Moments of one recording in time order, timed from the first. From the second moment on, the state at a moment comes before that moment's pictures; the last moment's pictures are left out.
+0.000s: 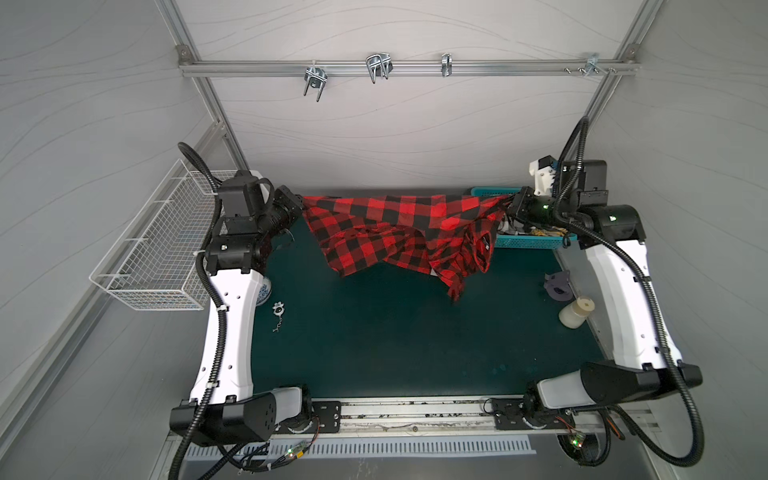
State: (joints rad) left arm 0.10 1.26 1.51 -0.69 0.28 -0.81; right arm 0.16 1.45 1.85 -1.03 -0.41 0.46
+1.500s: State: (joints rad) left arm 0.04 1.40 0.95 -0.47 0.42 -0.92; right arm 0.41 1.82 1.26 -0.94 -0.04 0.48
